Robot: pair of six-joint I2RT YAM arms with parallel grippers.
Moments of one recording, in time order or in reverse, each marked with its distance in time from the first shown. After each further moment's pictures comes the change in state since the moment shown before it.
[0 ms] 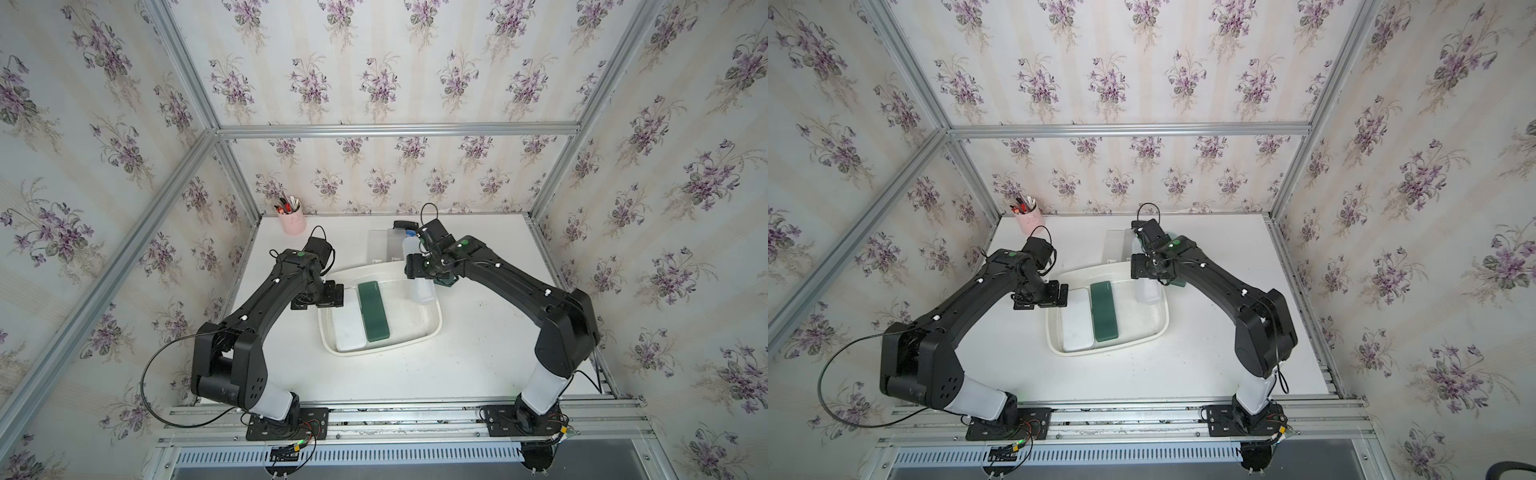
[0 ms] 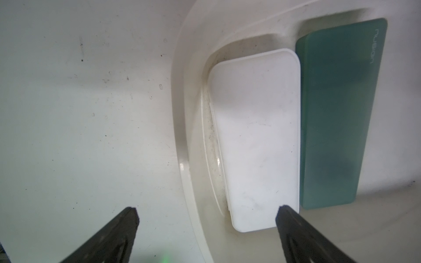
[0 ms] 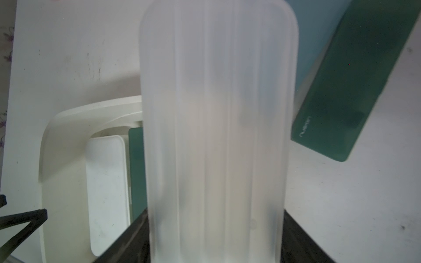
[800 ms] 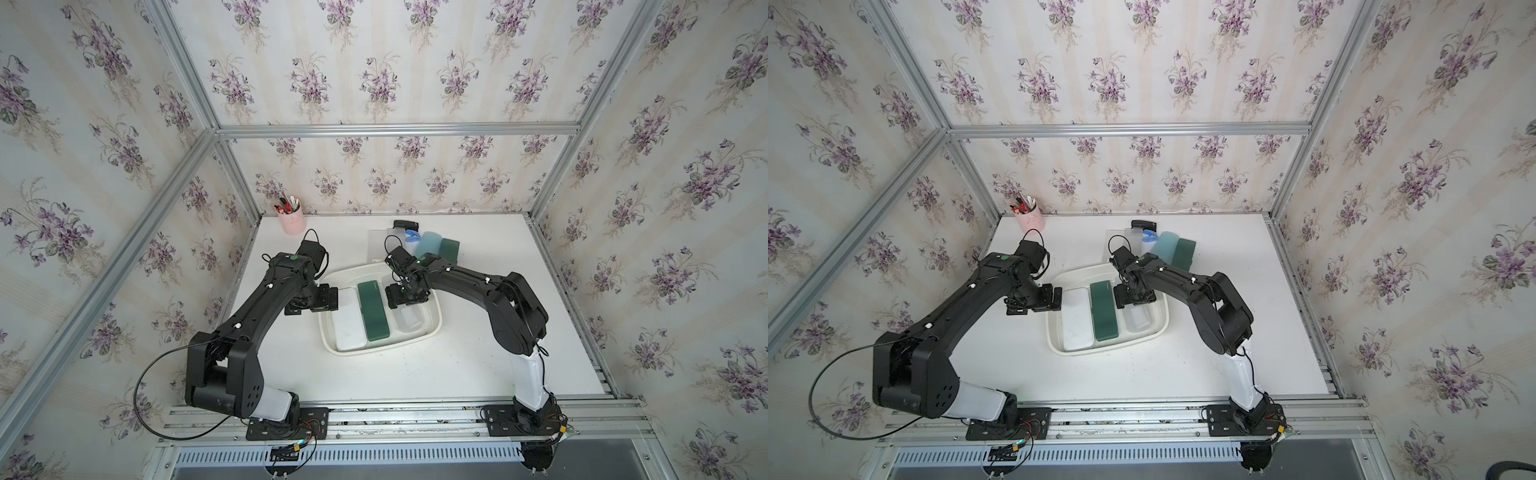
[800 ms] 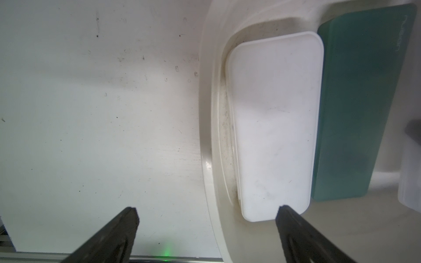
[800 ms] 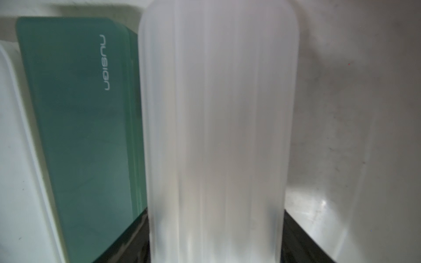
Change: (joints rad) left arm 0.034 -0.047 -0.039 -0.029 -0.003 -0.006; right arm 0.099 0.269 0.008 0.000 -0.064 -0.071
